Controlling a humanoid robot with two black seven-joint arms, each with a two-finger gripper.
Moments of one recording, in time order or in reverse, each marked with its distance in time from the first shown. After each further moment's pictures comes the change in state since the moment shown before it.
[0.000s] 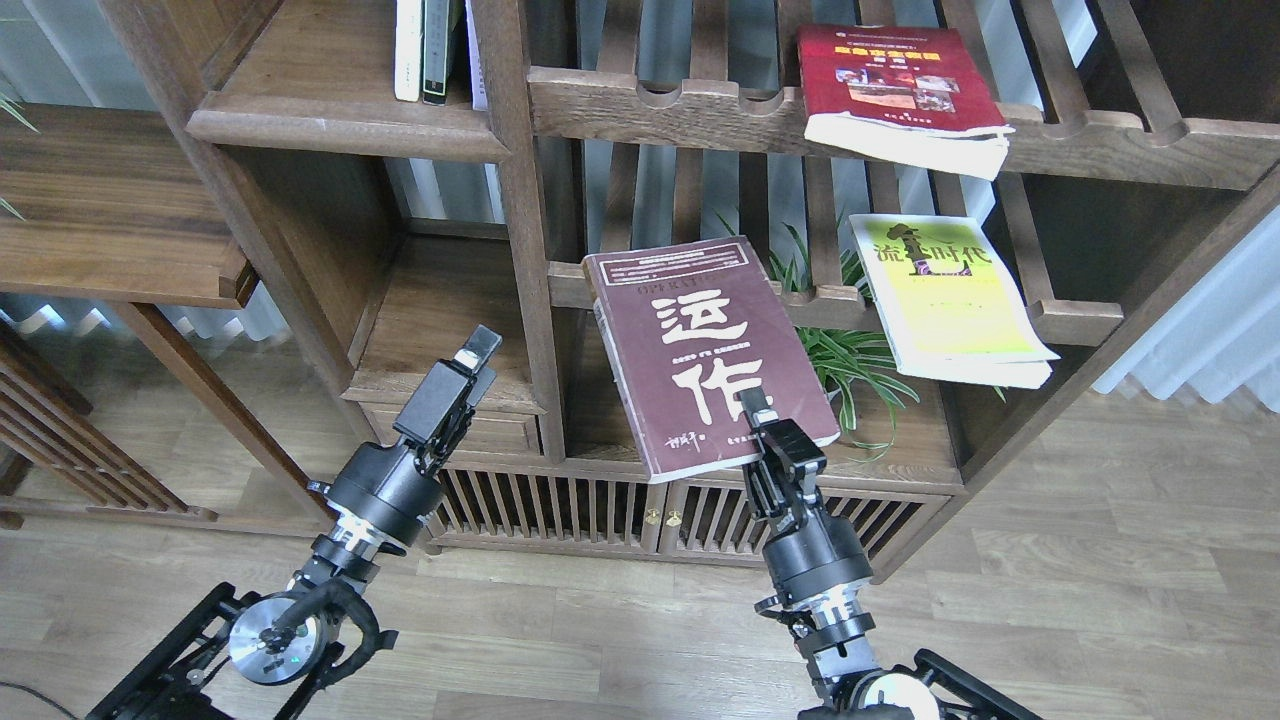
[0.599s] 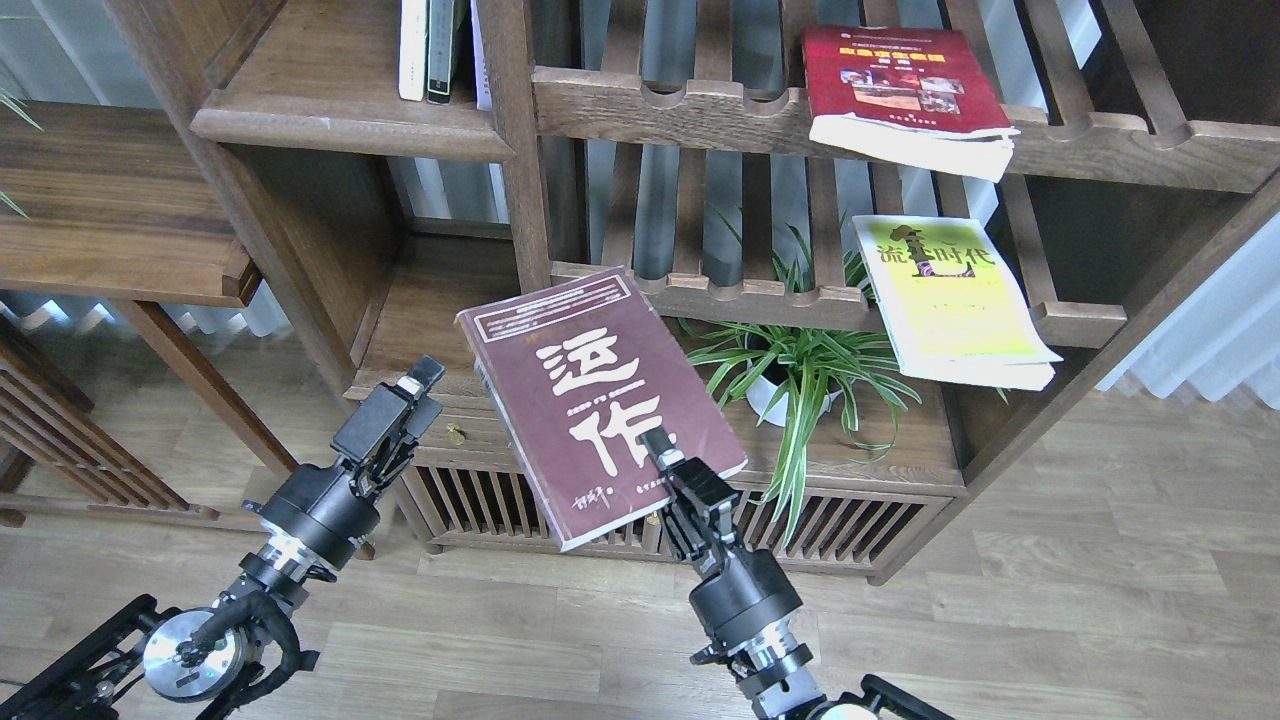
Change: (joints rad) left arm -0.003 0.094 0.068 0.006 -0.098 0.000 0.000; right arm 0.012 0.070 -0.108 -0.062 -0.052 0.000 -0.012
